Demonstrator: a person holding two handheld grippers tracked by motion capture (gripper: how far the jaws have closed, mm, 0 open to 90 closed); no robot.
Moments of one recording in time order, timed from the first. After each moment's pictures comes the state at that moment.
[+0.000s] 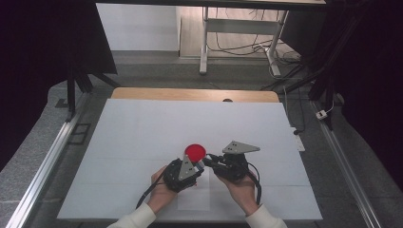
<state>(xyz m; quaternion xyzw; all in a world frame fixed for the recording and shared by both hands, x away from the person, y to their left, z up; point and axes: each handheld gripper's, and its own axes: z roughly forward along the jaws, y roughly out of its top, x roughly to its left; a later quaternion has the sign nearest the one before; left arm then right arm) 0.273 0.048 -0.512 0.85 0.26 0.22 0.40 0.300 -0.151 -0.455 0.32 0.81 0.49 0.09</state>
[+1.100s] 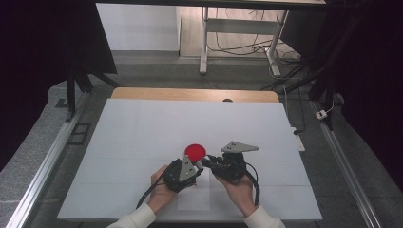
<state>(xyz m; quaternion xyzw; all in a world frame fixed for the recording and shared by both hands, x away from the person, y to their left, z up) 0.271 0.047 -0.513 0.85 0.26 0.24 0.39 0.302 -0.147 -0.460 0.35 0.80 0.49 0.07</state>
